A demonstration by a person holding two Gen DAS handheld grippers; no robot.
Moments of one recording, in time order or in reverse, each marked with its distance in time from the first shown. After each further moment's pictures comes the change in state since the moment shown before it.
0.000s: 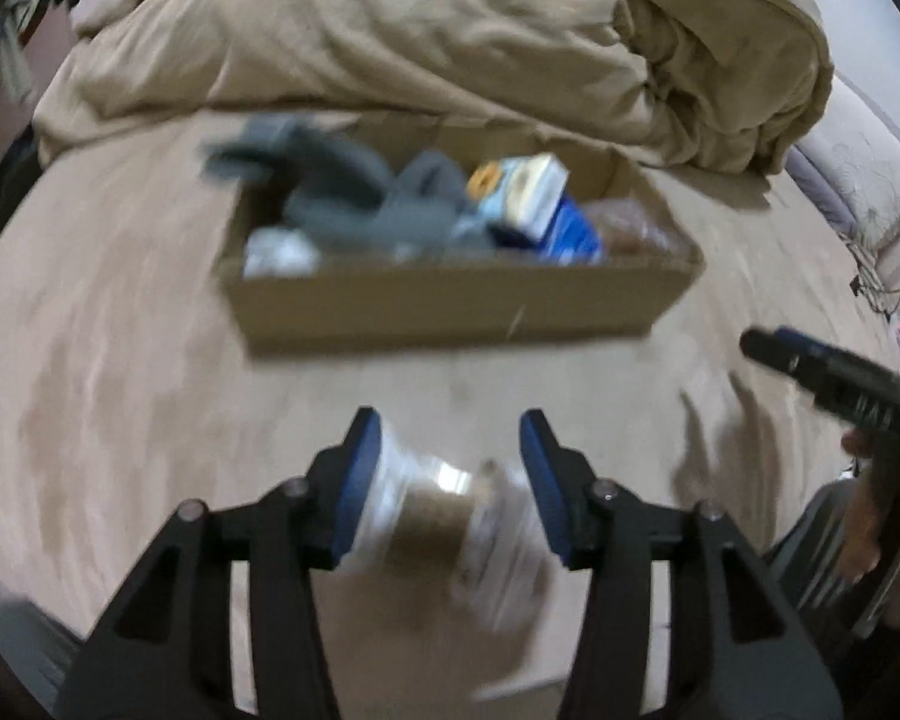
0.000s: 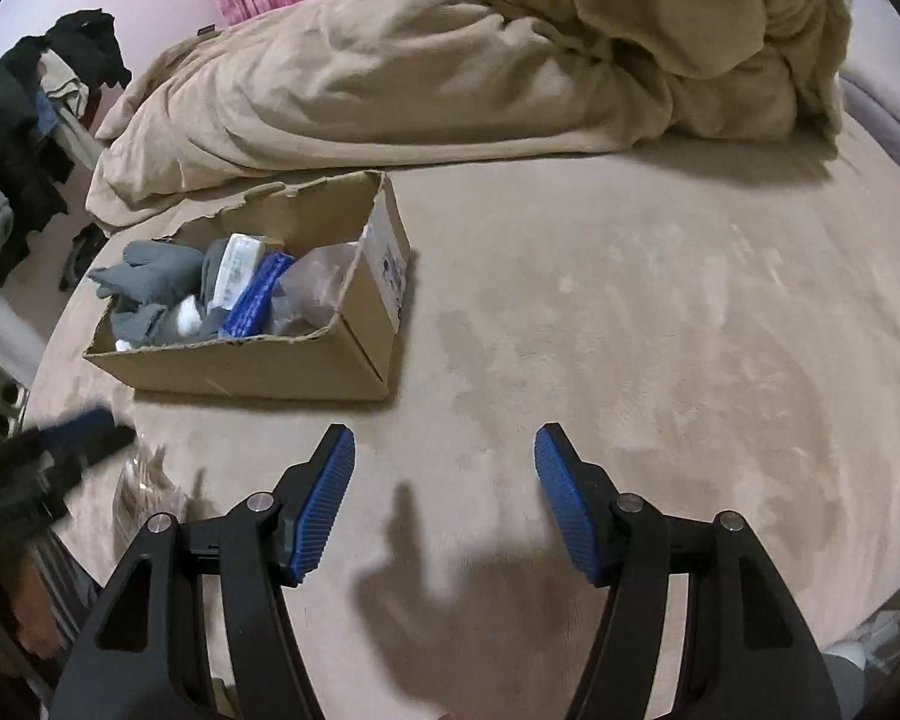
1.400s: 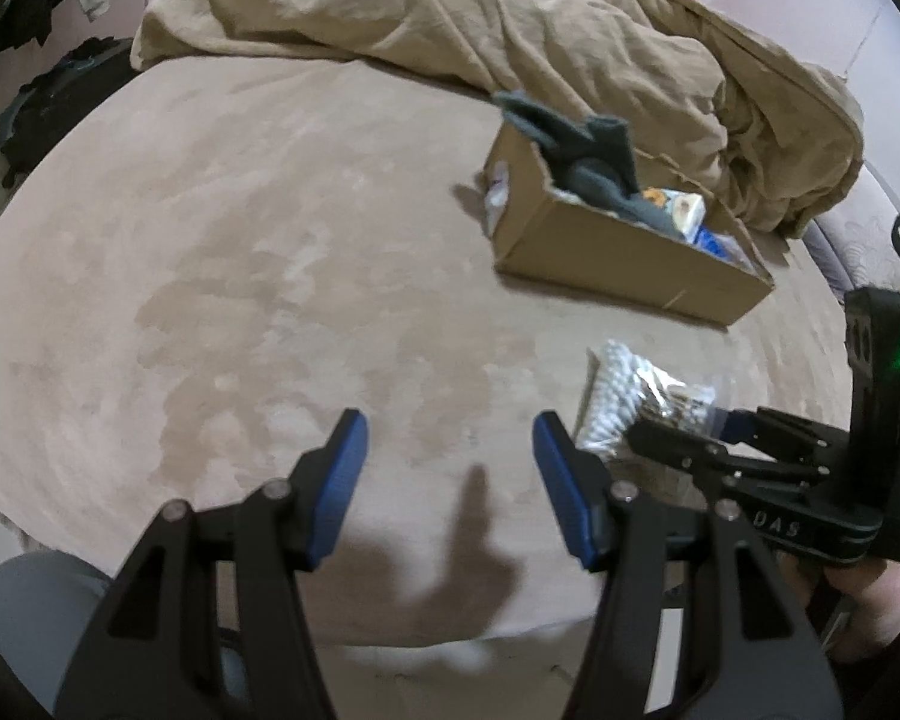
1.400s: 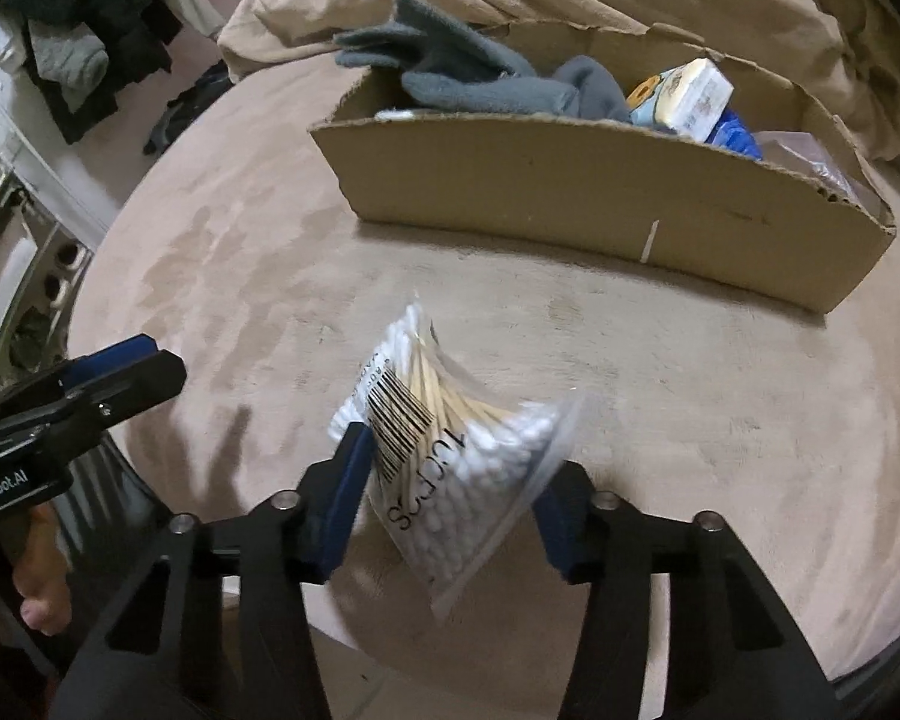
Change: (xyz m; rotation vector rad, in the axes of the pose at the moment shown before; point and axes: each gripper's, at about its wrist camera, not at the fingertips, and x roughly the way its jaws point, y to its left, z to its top) left arm -0.044 0.136 -0.048 -0.155 -0.034 -0.042; right arm 0.057 0.185 -0.045 -0.204 0.187 0.178
